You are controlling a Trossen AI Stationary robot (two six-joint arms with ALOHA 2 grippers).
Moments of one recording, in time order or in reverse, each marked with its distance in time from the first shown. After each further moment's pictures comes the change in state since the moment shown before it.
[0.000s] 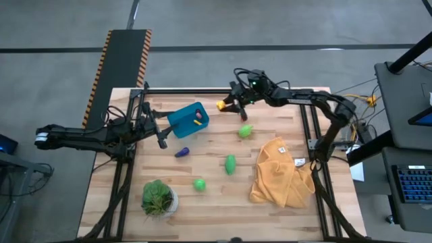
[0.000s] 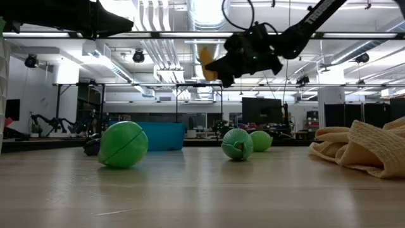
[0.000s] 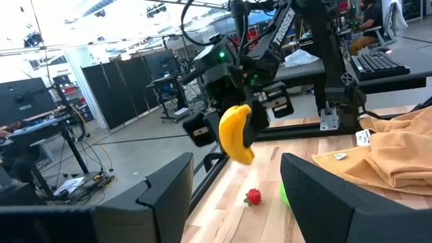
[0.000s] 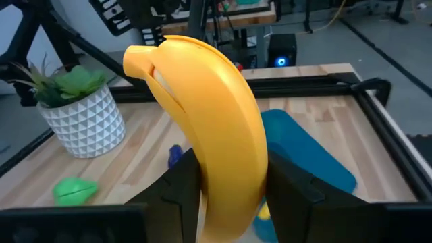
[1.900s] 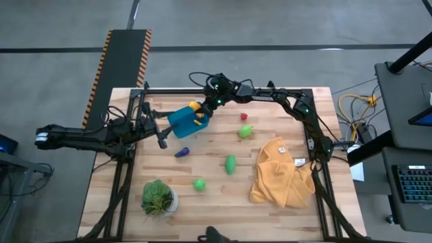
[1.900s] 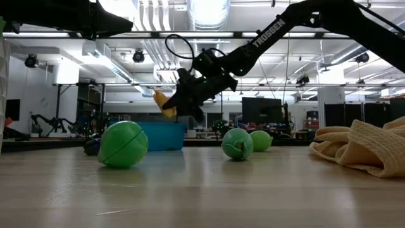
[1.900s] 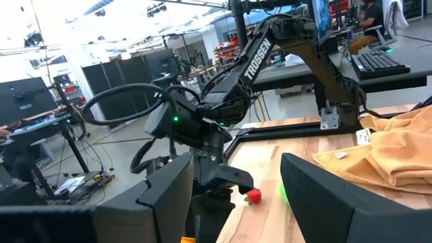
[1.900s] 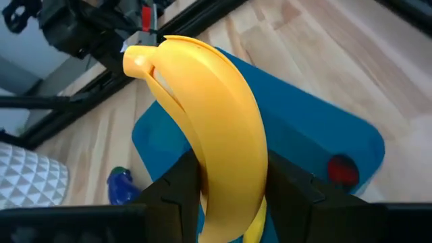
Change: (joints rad) left arm 0.000 -0.004 -0.003 -0.003 -0.002 0.000; right arm 0.092 0.504 0.607 -0.390 0.235 0.390
